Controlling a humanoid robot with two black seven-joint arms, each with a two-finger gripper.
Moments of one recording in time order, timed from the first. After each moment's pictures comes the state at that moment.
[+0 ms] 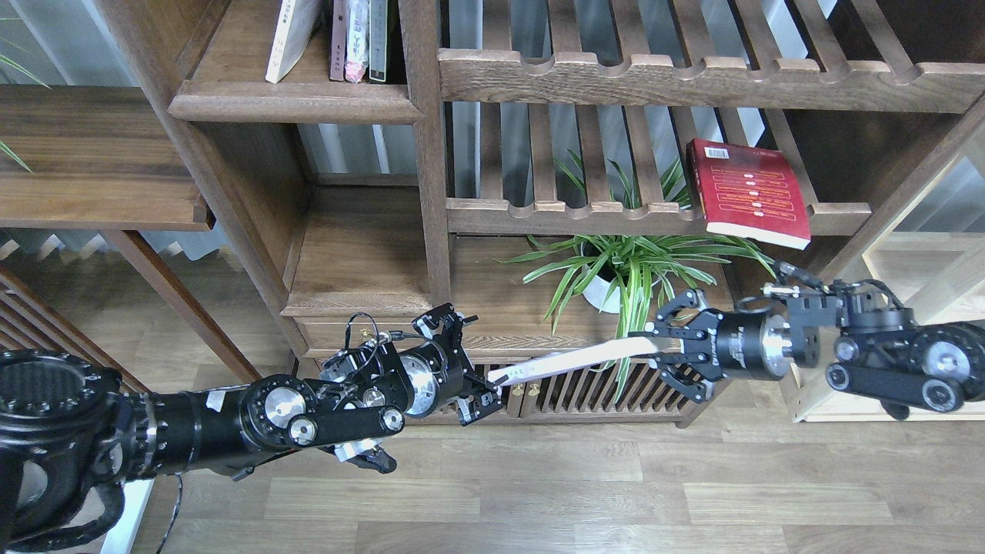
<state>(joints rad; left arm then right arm) -0.97 0.00 0.24 -1.02 0.60 0.33 0.11 1.15 -0.72 -0.52 1.21 -1.06 -0.01 0.49</state>
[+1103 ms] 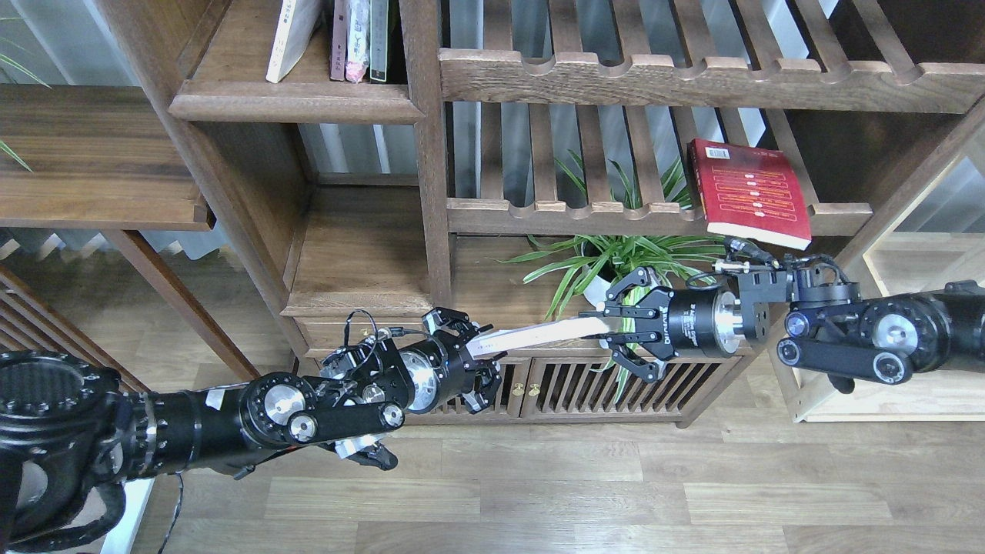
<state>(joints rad) -0.96 0.00 0.23 -1.01 0.59 0.32 0.07 1.21 -0.62 -0.53 1.21 -1.01 -0.01 0.49</state>
